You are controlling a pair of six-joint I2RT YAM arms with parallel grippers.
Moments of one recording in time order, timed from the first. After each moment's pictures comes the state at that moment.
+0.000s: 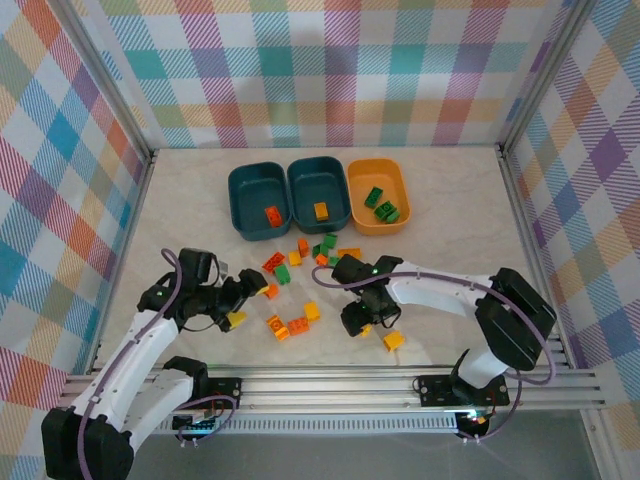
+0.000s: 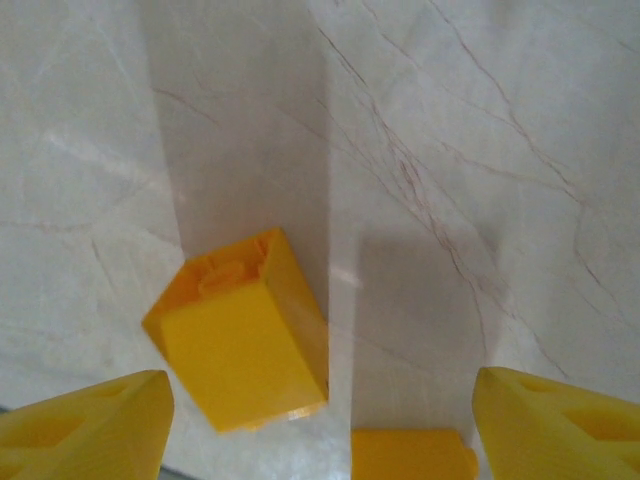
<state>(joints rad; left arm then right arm) -0.25 0.84 0.60 -0.78 0.52 -1.00 0.94 1.57 0.95 -0.87 0.01 0.41</state>
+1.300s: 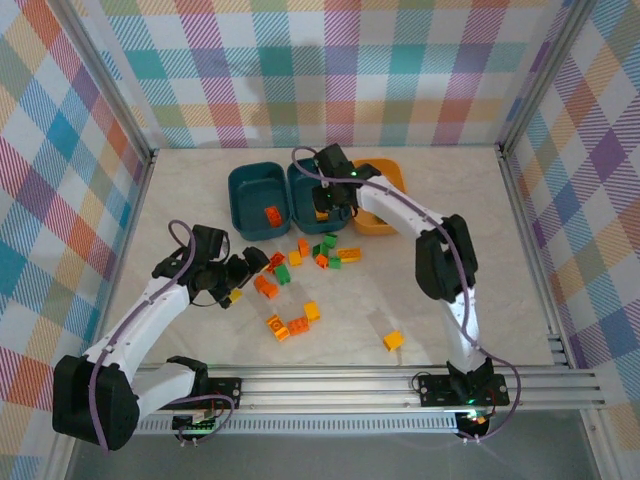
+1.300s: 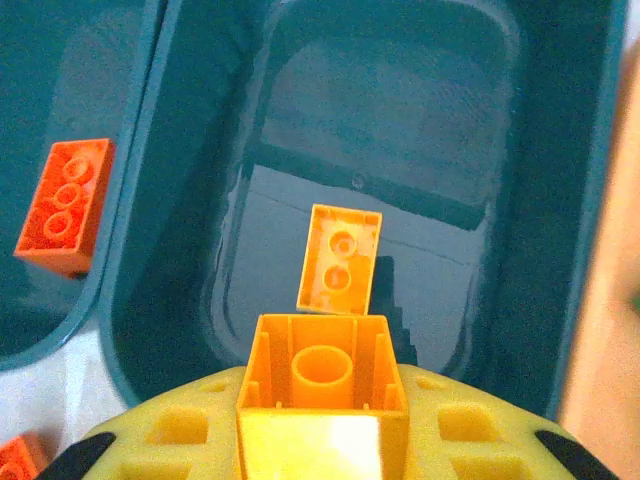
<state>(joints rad) -0.26 1.09 0.74 -0.68 0.33 -0.96 0.62 2.20 1.98 -0.76 0.05 0.25</state>
